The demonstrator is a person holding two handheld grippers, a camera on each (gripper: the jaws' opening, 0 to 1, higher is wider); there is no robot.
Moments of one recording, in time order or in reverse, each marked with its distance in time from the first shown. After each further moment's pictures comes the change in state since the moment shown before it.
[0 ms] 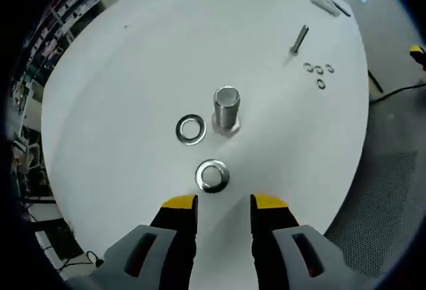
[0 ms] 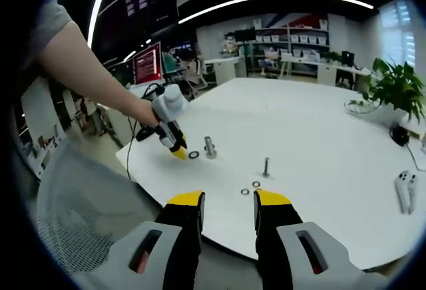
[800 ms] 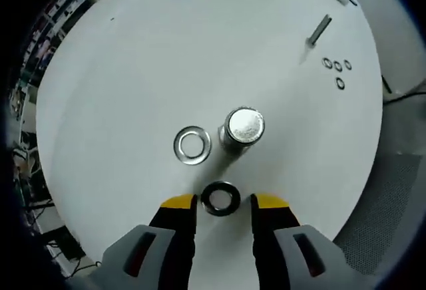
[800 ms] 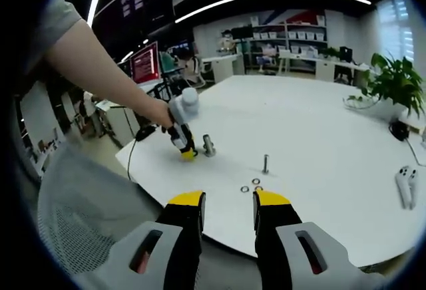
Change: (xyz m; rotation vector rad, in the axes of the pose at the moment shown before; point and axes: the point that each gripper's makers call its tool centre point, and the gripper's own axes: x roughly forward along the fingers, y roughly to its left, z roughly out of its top) left arm 0.021 0.006 0.008 0.022 0.108 -0.004; right arm 0.001 -0.002 -0.003 0.025 0.013 -0.004
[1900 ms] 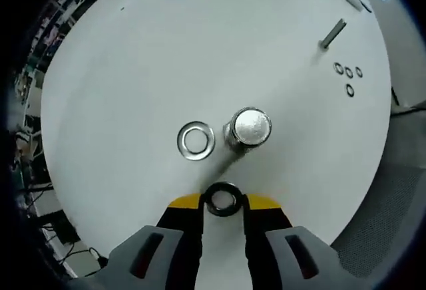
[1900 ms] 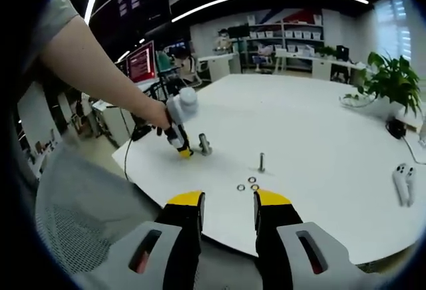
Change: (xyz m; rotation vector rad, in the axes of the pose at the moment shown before) left arm -0.010 -0.010 -0.006 -0.113 -0.007 0.042; right arm 0.000 -0.006 -0.004 0.012 0.017 -0.032
